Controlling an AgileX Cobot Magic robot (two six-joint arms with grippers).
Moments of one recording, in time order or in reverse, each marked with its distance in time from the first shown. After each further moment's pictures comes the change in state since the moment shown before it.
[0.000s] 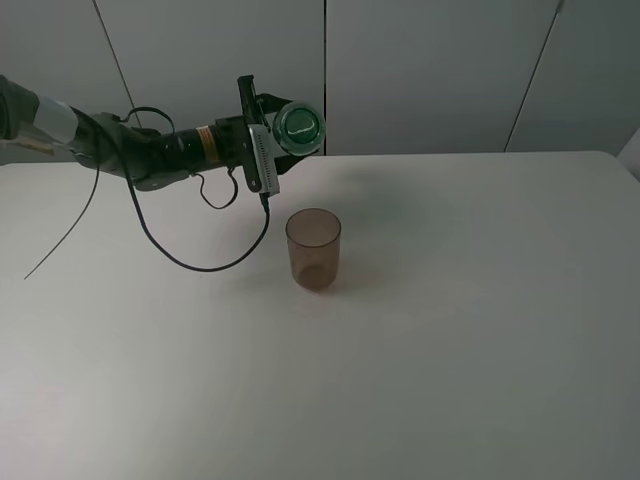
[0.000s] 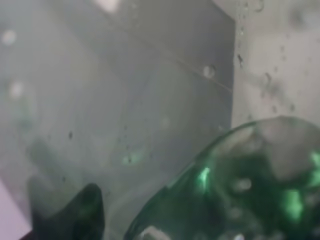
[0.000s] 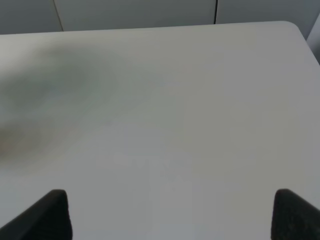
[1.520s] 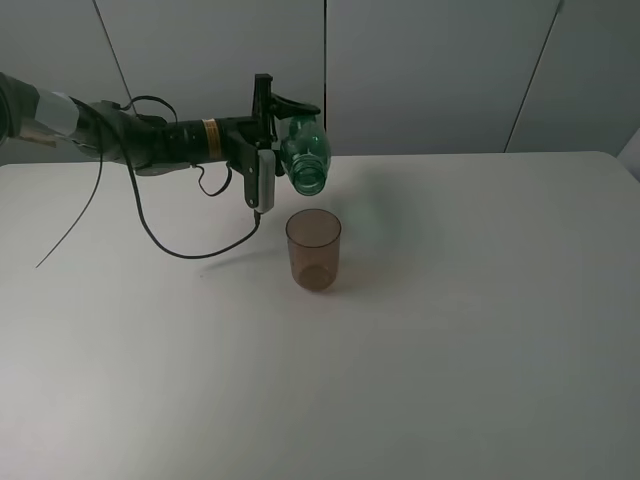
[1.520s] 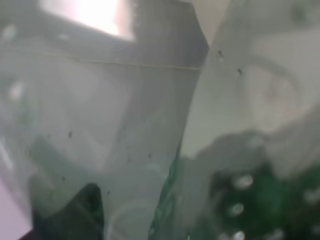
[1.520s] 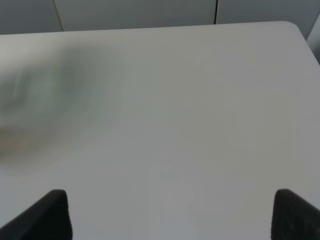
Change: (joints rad) left arm -0.004 0.002 -0.077 0.141 0.065 0.311; right arm 0.000 0.000 0.000 0.000 0.000 0.000
